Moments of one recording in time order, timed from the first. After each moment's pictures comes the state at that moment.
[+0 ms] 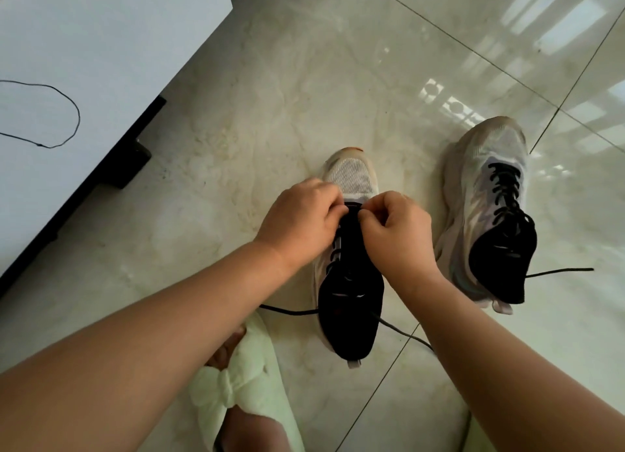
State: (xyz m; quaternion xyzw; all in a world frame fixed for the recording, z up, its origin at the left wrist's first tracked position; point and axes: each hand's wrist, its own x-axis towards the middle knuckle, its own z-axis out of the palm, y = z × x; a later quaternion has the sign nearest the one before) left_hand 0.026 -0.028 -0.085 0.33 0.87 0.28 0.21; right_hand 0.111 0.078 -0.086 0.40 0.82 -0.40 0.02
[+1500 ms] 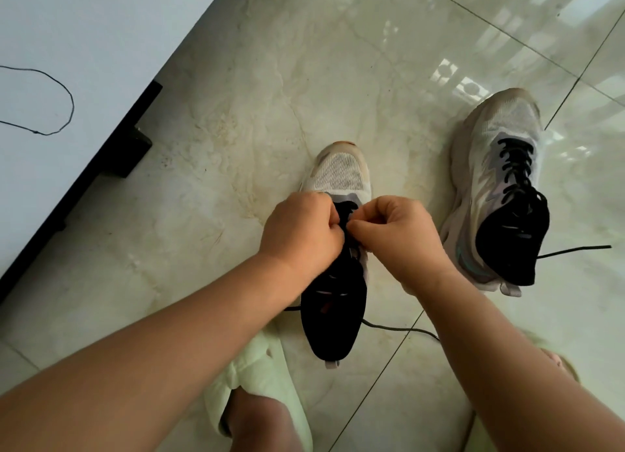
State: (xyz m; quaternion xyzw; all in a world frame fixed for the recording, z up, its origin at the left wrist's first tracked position) left_hand 0.054 -0.031 -0.073 0.21 0.91 0.21 0.28; right_hand 0.126 0.073 -0.077 0.42 0.72 -0.55 0.10
